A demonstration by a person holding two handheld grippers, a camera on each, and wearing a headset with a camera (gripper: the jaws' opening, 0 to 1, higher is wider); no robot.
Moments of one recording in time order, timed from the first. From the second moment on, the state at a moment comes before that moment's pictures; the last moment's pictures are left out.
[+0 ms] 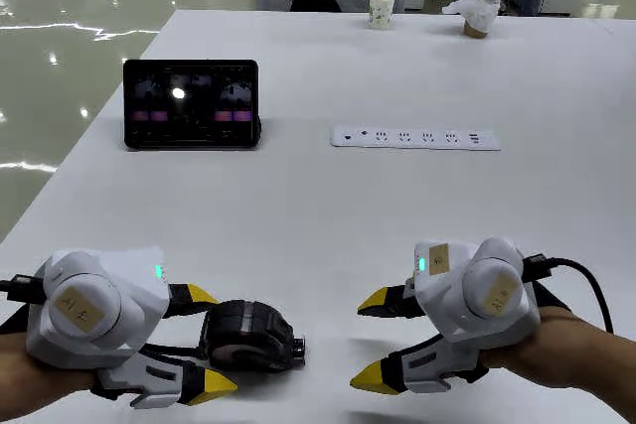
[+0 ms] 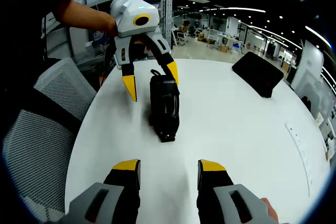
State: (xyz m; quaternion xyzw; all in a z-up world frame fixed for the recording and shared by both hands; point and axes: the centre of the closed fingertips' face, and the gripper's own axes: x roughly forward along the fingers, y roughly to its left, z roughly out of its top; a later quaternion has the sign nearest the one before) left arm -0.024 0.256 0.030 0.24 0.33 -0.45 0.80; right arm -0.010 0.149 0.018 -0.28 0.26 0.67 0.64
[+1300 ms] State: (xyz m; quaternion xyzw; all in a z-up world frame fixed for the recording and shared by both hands) left arm -0.011 0.253 0.014 0.25 0.34 -0.49 0.76; right arm -0.013 0.203 -0.015 -0.32 0.26 0.71 0.57
